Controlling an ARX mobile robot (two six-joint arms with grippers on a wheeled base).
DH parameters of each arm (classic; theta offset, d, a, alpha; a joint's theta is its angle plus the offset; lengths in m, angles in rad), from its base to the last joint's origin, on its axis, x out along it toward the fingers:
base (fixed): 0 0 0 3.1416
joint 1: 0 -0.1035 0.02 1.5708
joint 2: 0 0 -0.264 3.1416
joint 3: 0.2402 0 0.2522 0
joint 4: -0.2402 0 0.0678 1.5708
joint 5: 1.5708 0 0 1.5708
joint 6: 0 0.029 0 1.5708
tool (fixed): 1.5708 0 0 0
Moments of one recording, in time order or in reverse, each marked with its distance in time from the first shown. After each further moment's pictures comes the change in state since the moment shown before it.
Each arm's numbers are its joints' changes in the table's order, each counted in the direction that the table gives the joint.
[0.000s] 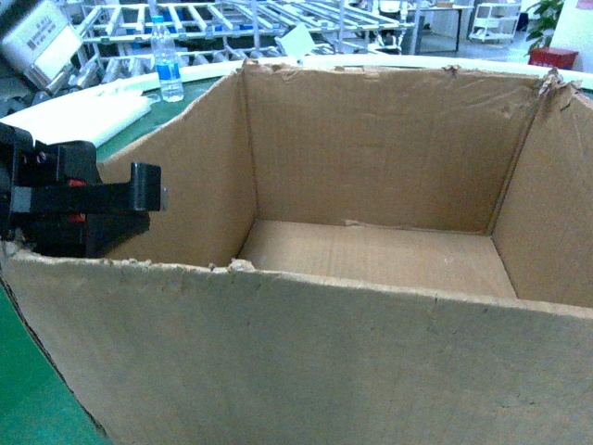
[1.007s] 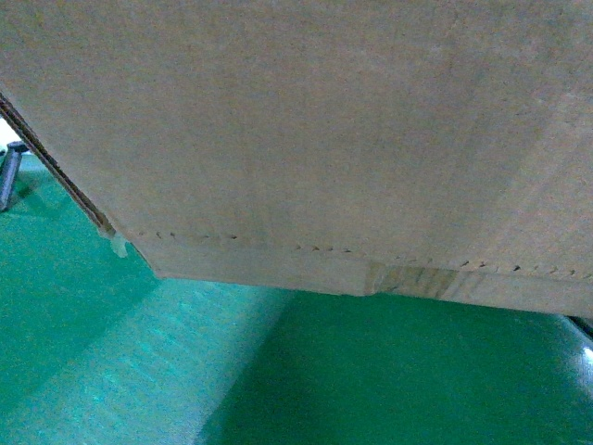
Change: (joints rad) left arm 0.057 -0.156 0.170 -0.024 -0.137 0.072; right arm 0.077 -0.142 0.154 0.051 -0.008 -0.053
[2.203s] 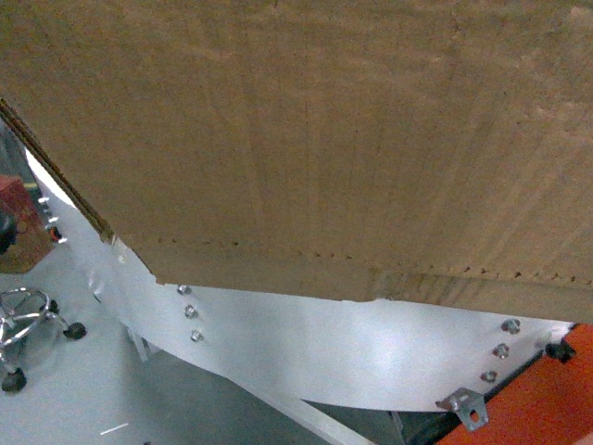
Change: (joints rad) left arm 0.002 0.004 0.000 -0.006 -0.002 0.000; right arm 0.000 0.005 -0.001 -0.001 0.003 -0.005
